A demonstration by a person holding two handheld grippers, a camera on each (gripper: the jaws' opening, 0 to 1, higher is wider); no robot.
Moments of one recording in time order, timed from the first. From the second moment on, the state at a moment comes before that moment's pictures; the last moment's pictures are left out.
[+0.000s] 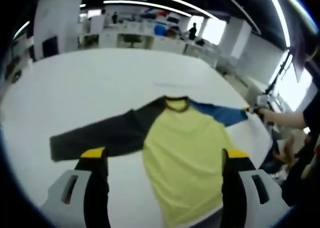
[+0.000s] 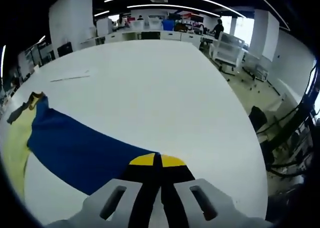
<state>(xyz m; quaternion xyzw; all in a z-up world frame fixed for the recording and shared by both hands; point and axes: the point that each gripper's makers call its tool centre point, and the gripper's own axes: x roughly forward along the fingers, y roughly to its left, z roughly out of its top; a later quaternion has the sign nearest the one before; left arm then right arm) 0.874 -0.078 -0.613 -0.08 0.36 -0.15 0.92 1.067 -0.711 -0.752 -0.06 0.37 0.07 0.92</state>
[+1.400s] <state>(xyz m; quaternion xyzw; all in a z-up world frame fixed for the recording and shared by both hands) 0.836 -0.071 -0.576 -0.09 0.28 -0.18 0.94 1.068 -0.524 -0.473 -0.14 0.23 0.24 0.93</state>
